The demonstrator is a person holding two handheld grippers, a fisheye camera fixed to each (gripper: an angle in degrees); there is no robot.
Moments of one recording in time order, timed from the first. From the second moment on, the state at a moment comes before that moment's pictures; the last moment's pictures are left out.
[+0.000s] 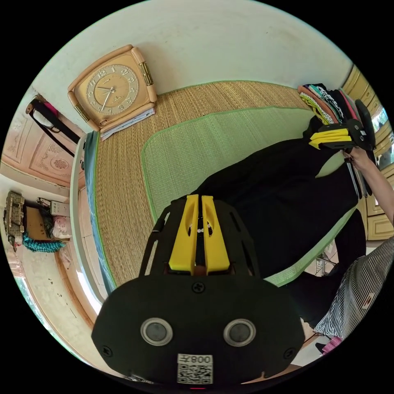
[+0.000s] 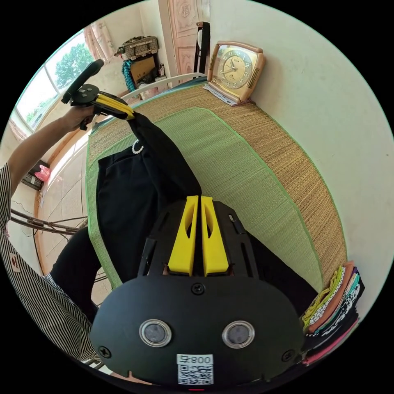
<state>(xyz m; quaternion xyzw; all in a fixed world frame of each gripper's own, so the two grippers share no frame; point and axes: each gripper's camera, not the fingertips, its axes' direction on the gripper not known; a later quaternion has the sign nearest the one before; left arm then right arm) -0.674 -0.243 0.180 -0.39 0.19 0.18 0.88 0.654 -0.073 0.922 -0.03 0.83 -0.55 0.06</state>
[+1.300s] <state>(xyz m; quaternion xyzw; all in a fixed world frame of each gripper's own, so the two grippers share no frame) -0.746 0.042 0.134 -0.47 0.18 0.17 0.85 0.844 -0.185 0.798 -0.14 0.89 -0.43 0.09</state>
